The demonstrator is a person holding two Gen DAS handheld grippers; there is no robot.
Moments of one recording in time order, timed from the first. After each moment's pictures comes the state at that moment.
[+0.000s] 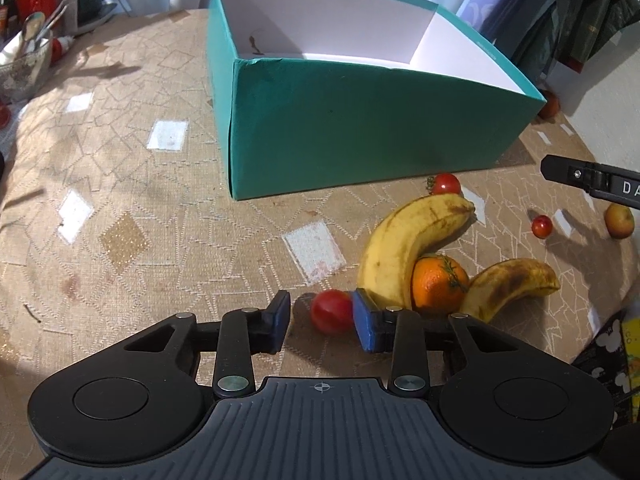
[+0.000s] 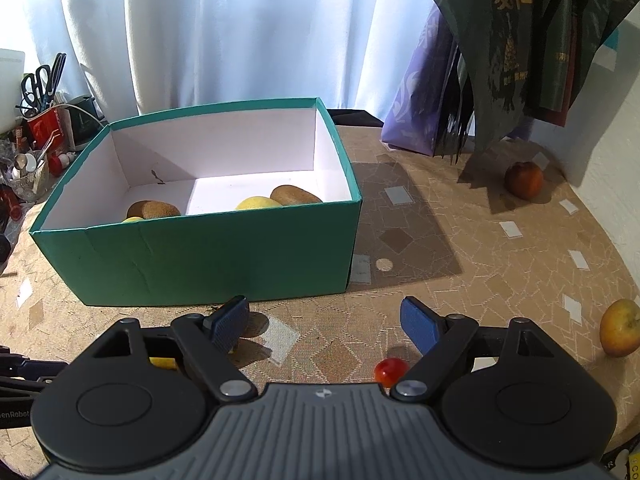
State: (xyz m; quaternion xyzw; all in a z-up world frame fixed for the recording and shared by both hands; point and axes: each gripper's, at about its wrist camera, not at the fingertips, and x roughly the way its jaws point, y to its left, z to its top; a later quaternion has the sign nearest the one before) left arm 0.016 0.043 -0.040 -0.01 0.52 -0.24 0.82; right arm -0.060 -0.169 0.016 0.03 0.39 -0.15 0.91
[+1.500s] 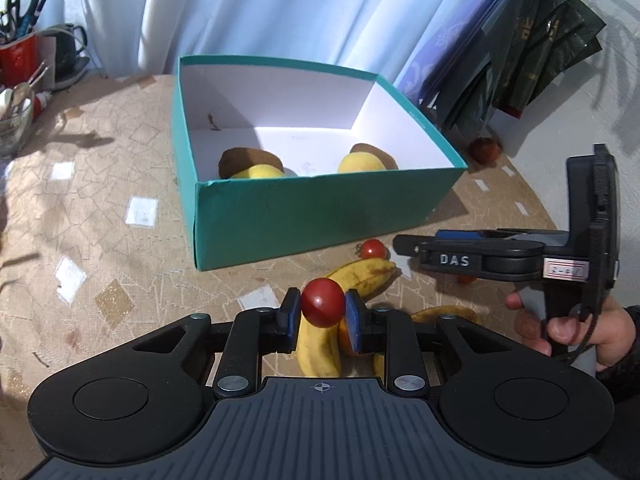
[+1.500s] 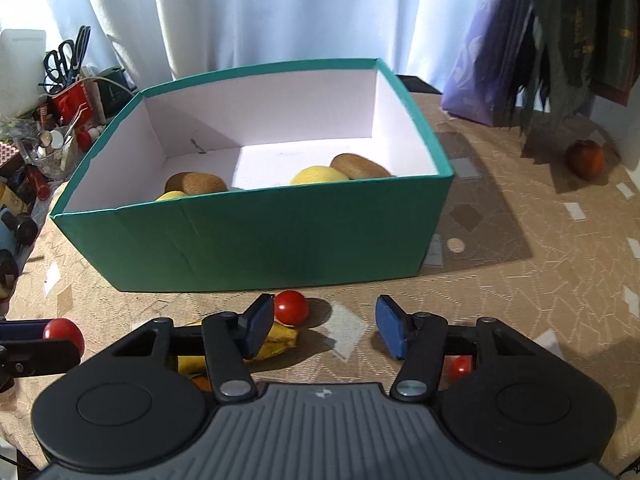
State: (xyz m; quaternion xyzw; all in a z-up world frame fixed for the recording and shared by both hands) left arm 0.006 0.045 0.027 -0.03 0.46 -0.30 0.84; right arm -0.017 -0.148 -0.014 0.06 0.44 -0.08 0.89
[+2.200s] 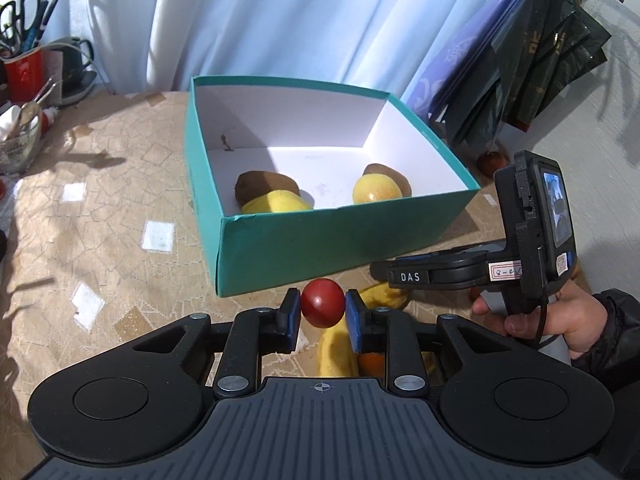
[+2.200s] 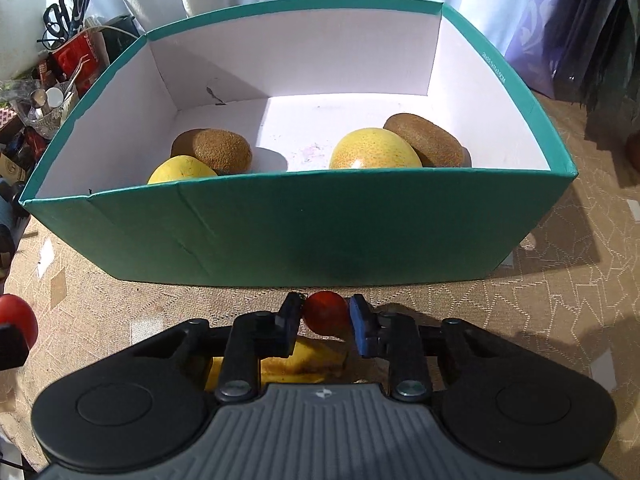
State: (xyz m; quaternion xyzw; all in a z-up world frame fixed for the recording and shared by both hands) left arm 0.022 0.054 0.033 -0.03 0.45 -0.30 0.84; right arm 0.031 -0.140 -0.043 0.06 0.51 -0.05 0.86
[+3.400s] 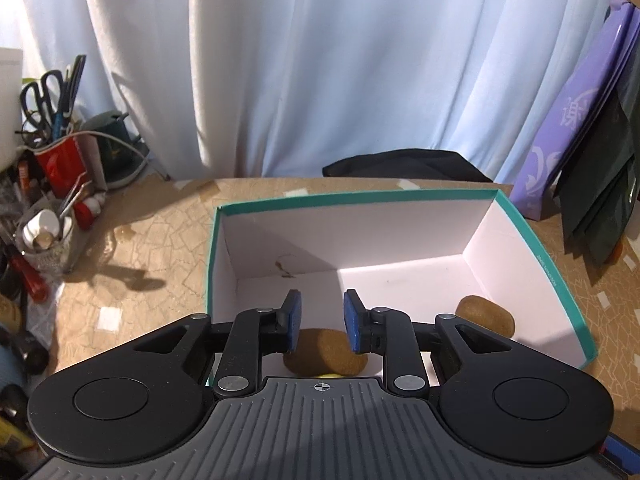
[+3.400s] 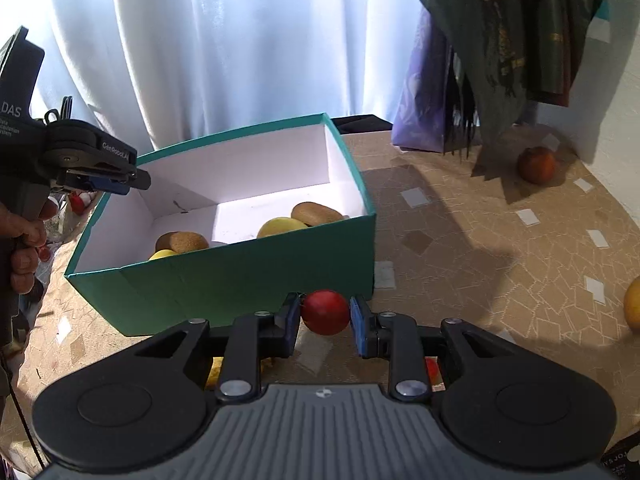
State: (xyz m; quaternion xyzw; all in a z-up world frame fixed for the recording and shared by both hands) left arm 0.149 -0.031 0.051 0.01 0.42 -0.14 0.90; right arm -0.072 -0.179 0.032 0.10 0.37 -0.14 0.91
